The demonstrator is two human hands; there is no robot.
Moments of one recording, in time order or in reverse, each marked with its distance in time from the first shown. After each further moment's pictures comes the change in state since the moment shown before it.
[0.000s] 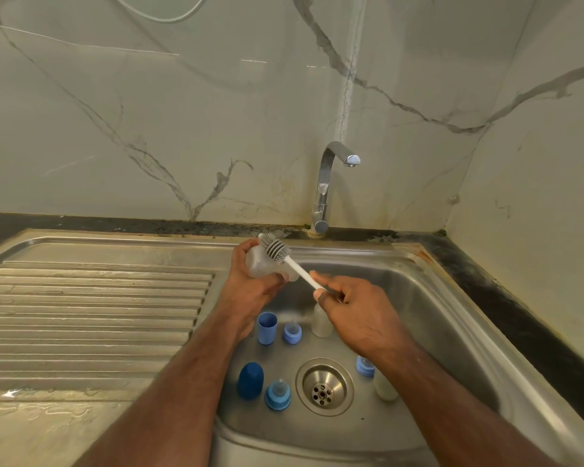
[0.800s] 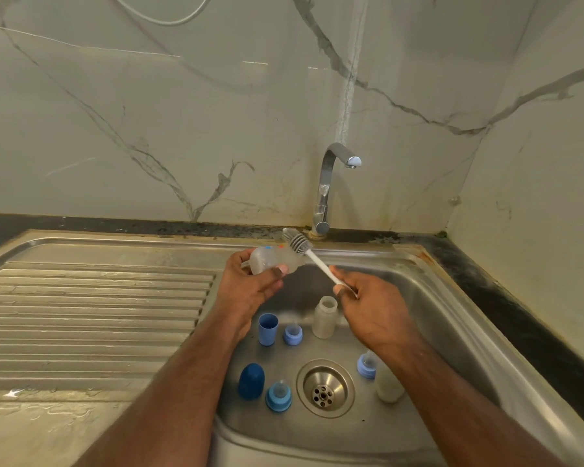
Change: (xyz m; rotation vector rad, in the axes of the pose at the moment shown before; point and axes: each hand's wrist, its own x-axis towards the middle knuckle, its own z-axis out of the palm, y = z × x) left_hand 0.001 0.004 -0.001 -0.100 0.102 -0.074; right_hand 0.007 0.005 -0.009 -0.088 0.081 0.047
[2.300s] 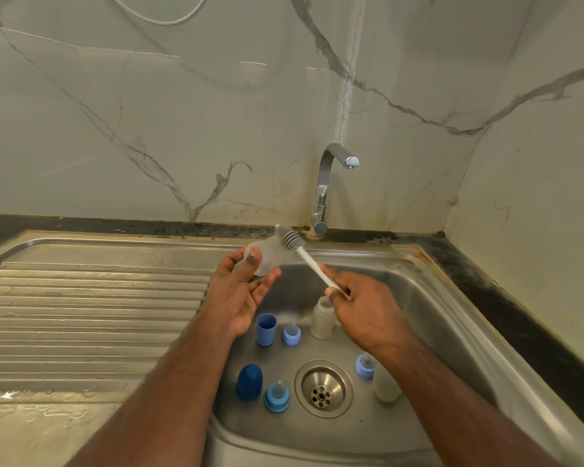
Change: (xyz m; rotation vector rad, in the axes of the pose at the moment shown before) left_hand -0.007 0.013 -0.005 -0.422 -0.042 -0.134; right_hand -0.002 -0.004 0.002 0.085 -0.046 -0.036
